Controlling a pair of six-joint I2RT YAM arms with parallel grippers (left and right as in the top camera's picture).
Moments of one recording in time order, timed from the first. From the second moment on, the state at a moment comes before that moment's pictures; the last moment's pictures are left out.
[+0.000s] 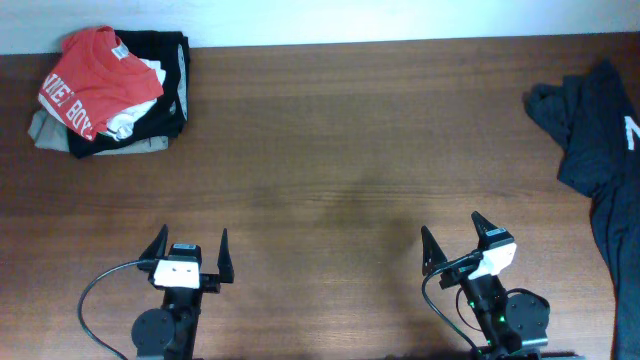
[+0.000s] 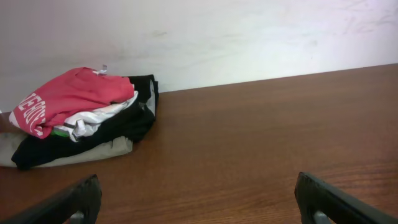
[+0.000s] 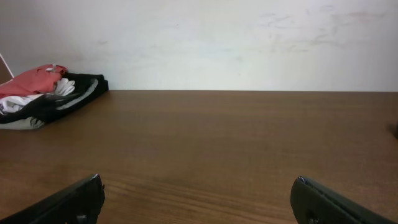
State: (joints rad) left arm -0.01 0.01 0.01 -0.07 0.06 0.09; right arm 0.07 0.01 0.01 -0.05 -0.21 0.10
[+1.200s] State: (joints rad) left arm -0.01 0.01 0.01 -0.07 0.06 0.09; right arm -0.21 1.06 0.85 -0.09 0.19 -0.11
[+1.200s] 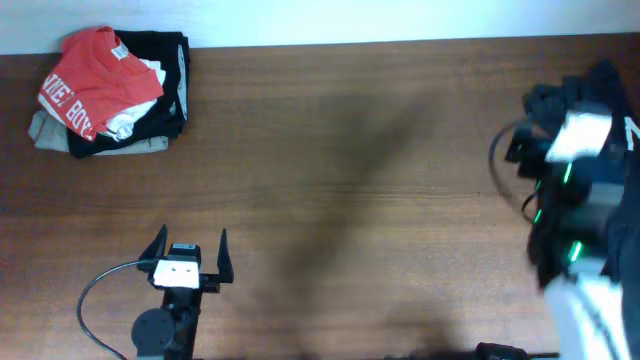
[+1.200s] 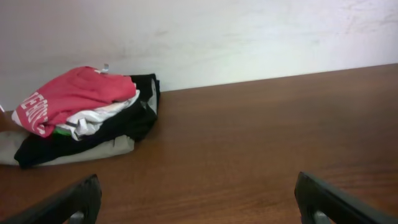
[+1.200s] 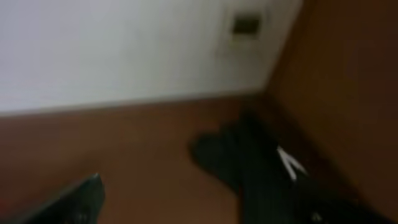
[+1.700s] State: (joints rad) left arm -0.01 0.01 0.01 -0.07 0.05 0.09; right arm -0.58 1.87 1.31 -0.49 0.11 -0.11
